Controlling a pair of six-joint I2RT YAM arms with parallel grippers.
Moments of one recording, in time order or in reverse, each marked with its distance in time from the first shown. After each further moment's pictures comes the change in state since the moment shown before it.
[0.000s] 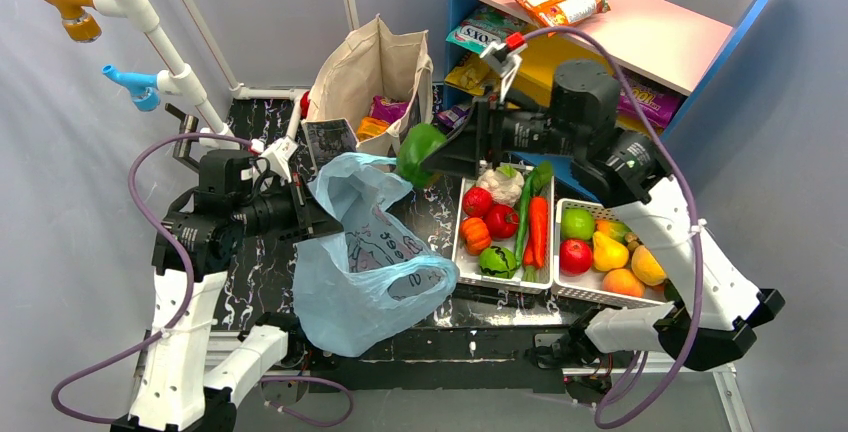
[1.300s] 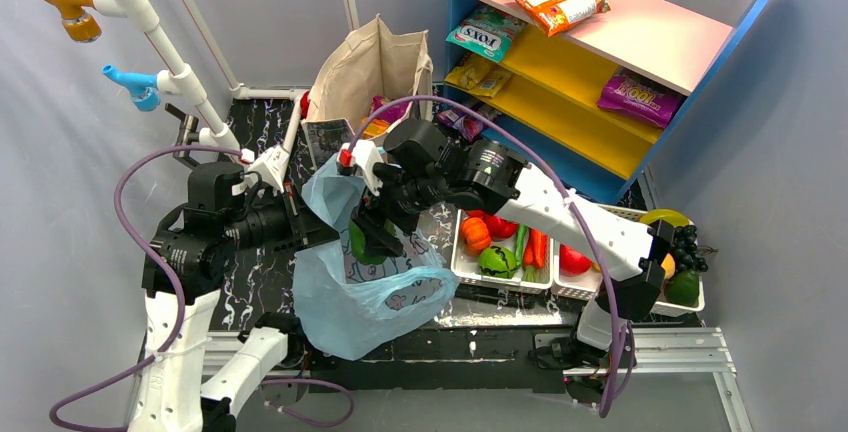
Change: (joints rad) left arm 0.000 -0.066 0.000 -0.026 -0.020 -0.032; right arm 0.455 0.412 0.241 -0.399 0.296 -0.555
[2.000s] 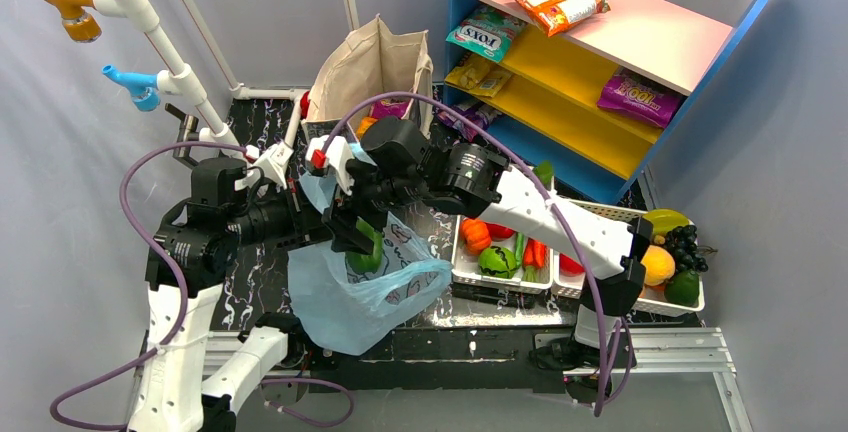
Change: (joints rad) left arm 0.000 0.019 -0.001 0.021 0.033 0.003; right arm 0.057 0.091 0.100 0.103 0.025 -0.065
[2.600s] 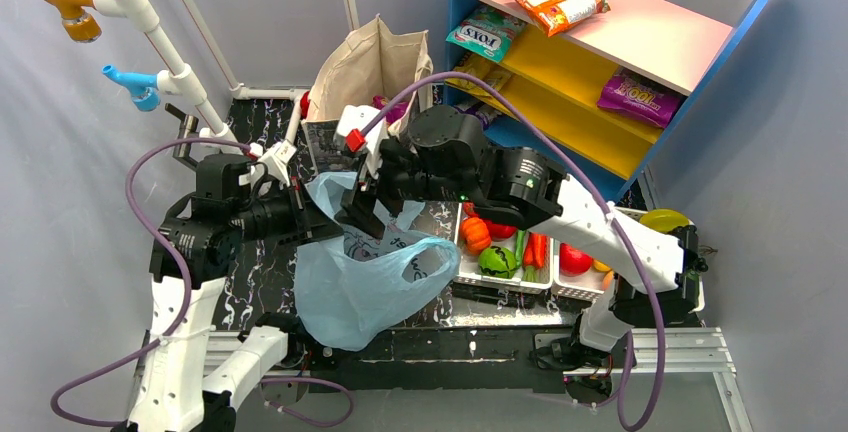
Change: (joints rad) left arm 0.000 0.019 -0.007 0.001 0.002 0.009; right arm 0.048 -0.146 0.015 0.146 0.166 -0.041
